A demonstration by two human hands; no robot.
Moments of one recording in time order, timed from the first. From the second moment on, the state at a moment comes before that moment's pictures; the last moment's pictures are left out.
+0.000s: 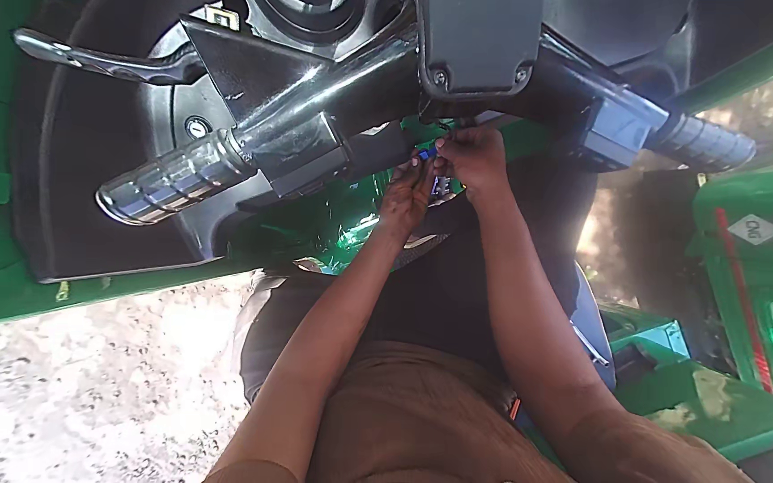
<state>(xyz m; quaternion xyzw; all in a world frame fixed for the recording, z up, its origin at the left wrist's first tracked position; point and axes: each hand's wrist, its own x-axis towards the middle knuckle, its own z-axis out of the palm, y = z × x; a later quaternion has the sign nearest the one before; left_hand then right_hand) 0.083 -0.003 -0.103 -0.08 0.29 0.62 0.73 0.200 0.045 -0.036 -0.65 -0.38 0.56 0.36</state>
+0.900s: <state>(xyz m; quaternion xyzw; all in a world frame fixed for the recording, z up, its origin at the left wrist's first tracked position) 0.068 -0.002 -0.110 0.11 0.41 0.59 0.69 0.193 0.044 -0.046 -0.67 -0.32 0.60 0.31</state>
